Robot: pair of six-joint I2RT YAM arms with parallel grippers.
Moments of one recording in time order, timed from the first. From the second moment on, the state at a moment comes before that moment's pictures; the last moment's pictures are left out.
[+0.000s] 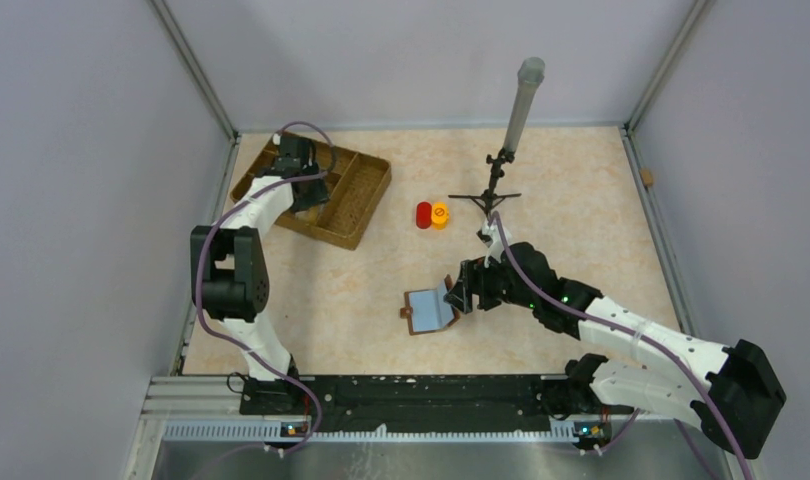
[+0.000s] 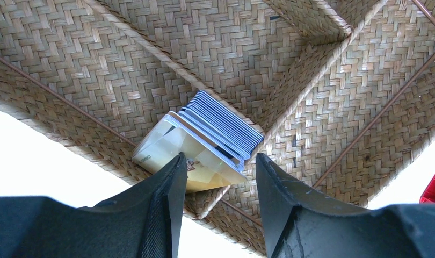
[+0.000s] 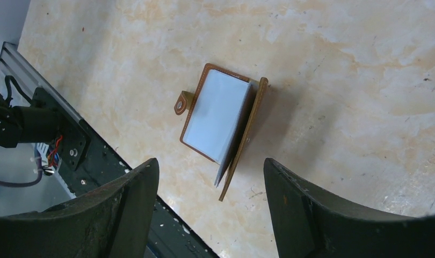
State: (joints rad) left arm -0.08 1.81 1.37 -0.47 -0.12 -0.38; right arm 0.82 0.98 0.58 -0.16 -0.10 0.53
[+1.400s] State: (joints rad) left arm -0.13 1.74 1.35 -0.51 -0.26 -0.35; right arm 0.82 0.98 0.58 -0.16 -0.10 0.54
